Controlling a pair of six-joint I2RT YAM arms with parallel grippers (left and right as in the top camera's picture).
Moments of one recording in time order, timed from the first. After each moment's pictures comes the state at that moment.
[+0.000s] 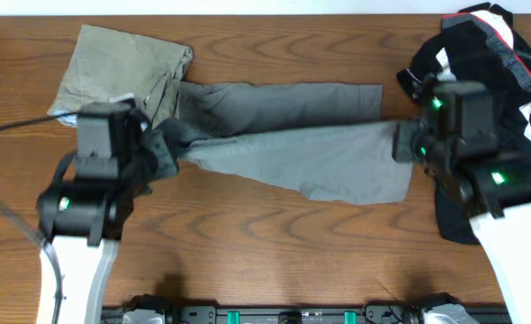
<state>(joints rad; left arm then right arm) -0.09 1.11 1.22 -1.00 0.02 -0.38 0.22 1.21 1.26 -0.88 0.09 0.20</state>
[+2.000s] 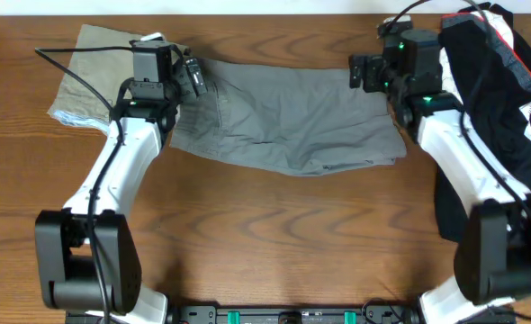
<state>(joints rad) -0.08 1.70 1.22 -0.28 -0.08 -0.33 0.14 1.74 1.27 -0.12 -0.07 0.08</state>
